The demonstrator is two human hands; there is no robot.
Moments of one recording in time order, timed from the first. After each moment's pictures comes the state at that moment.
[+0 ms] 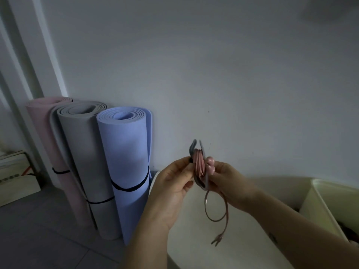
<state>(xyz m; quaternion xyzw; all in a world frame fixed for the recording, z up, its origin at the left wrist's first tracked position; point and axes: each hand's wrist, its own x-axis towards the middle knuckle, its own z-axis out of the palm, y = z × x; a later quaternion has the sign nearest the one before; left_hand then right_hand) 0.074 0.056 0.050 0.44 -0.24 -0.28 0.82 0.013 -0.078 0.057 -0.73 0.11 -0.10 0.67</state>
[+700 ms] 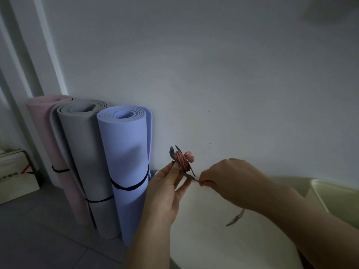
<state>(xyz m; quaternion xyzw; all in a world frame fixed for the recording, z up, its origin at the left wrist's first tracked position) 0.077 0.054 0.051 0.42 -0.05 -0.29 0.86 -0.003 -0.069 0.096 -1.00 0.03 -0.04 -0.07</state>
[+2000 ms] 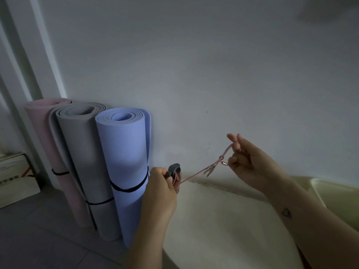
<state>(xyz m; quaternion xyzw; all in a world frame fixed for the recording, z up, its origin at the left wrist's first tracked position) 0.087 0.062 0.036 0.84 -0.20 -0.05 0.50 0.004 -0.120 0.091 -0.44 0.18 -0.21 0.85</state>
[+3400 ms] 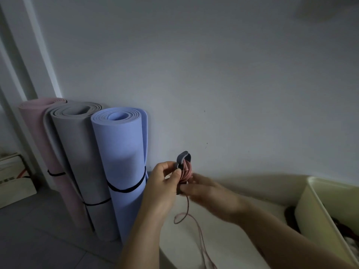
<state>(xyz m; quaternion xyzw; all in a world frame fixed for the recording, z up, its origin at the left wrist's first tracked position) 0.087 0.056 0.040 0.70 -0.18 -0.14 0.68 0.014 -0.060 0.041 -0.75 0.10 0.02 0.65</state>
